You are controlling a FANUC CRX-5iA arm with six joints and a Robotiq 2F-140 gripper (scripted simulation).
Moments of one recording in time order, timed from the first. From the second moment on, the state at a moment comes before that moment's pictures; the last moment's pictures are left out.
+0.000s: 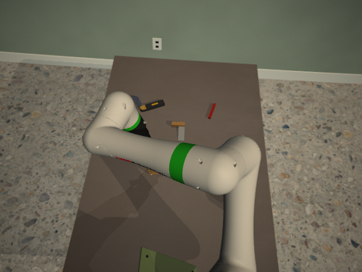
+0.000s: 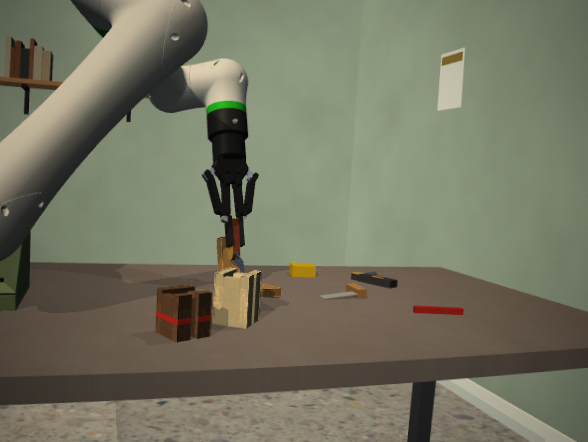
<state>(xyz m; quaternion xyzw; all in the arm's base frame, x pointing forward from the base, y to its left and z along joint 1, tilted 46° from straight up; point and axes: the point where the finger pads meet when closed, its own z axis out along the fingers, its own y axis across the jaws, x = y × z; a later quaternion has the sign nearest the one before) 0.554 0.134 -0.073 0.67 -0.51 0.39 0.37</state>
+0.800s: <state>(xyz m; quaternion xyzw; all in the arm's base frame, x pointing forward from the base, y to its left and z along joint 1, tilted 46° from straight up) 0.556 0.127 -0.077 0.67 -0.51 0.39 0.37</state>
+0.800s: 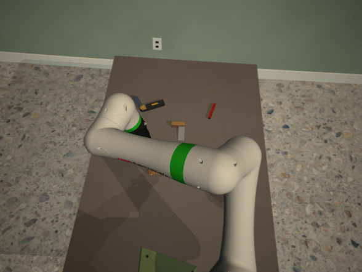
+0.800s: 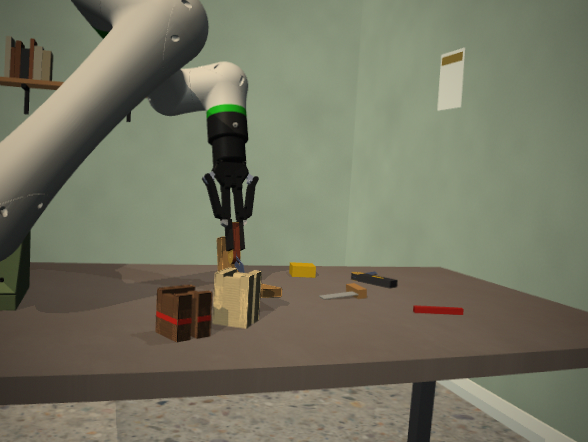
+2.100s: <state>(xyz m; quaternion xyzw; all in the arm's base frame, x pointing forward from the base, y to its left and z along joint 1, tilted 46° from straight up) 0.555 0.125 -0.084 0.67 -0.51 0.39 0.37</state>
